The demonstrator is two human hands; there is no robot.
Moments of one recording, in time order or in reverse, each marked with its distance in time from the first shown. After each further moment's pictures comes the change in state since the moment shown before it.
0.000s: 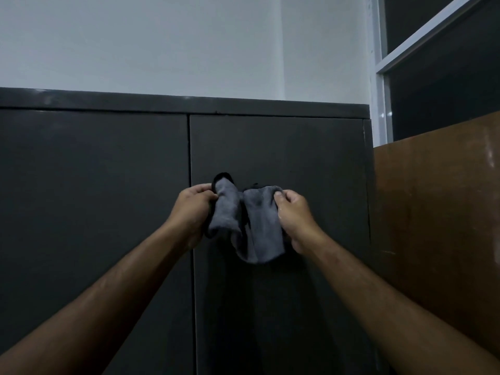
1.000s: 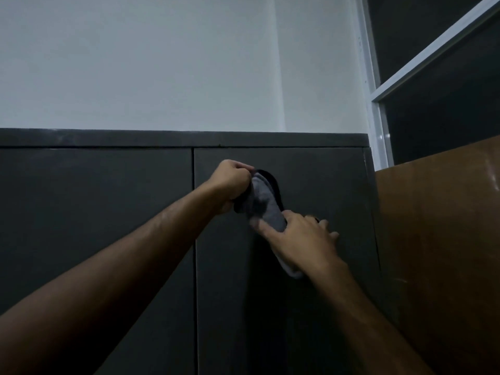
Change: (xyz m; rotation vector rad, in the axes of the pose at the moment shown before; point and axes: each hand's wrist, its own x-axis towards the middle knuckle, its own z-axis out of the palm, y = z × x) left_hand 0.057 0.082 0.057 0.411 -0.084 0.200; right_hand -0.040 -0.067 -0.008 -1.069 -0.033 -0.031
